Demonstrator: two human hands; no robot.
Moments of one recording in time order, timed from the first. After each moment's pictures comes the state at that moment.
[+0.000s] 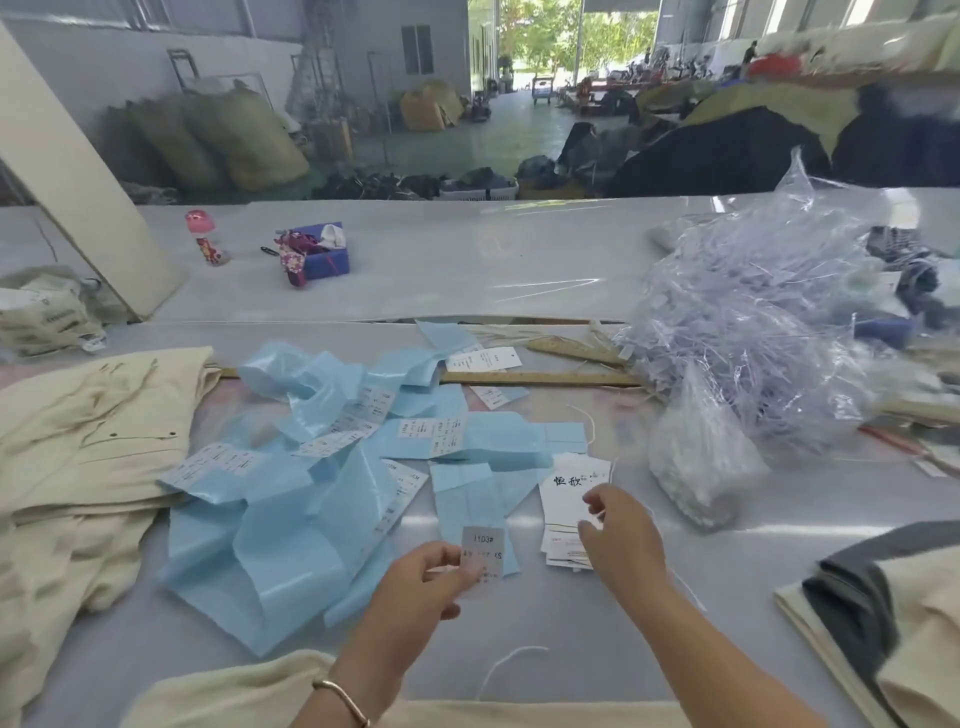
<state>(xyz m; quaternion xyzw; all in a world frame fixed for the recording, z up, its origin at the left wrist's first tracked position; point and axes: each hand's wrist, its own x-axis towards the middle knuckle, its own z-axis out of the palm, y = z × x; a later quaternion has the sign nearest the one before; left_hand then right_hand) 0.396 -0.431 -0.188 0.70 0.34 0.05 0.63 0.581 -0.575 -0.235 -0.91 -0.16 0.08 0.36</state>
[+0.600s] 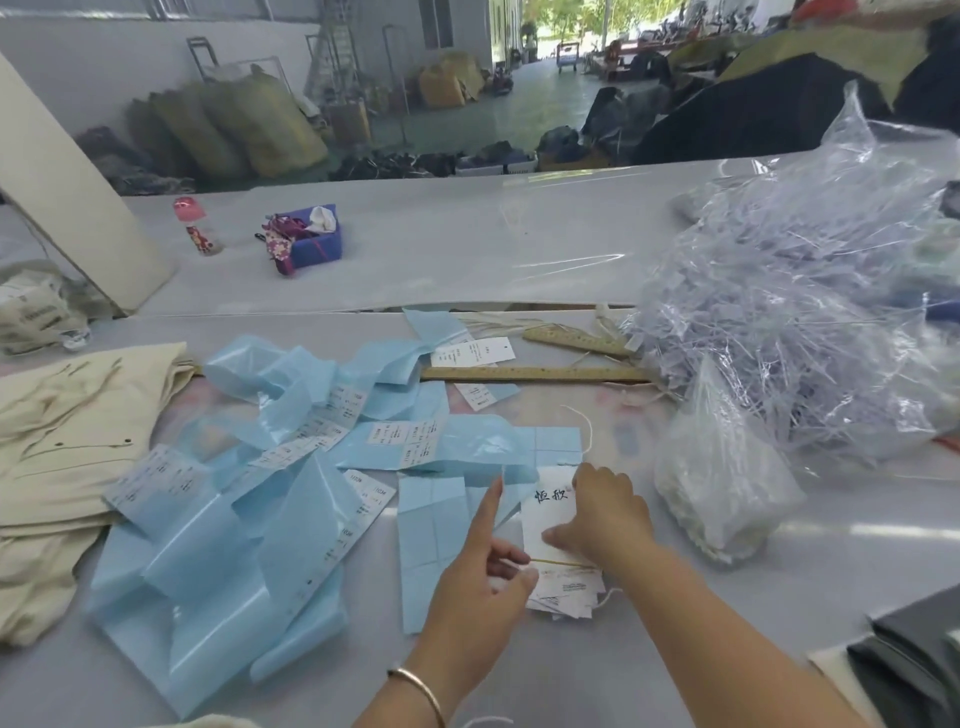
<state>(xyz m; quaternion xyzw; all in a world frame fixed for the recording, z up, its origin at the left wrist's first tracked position) 0.503 -0.470 -0.233 0.79 0.25 0.11 0.55 0.668 -0.542 -0.247 -0.95 -0.25 0.15 0.10</state>
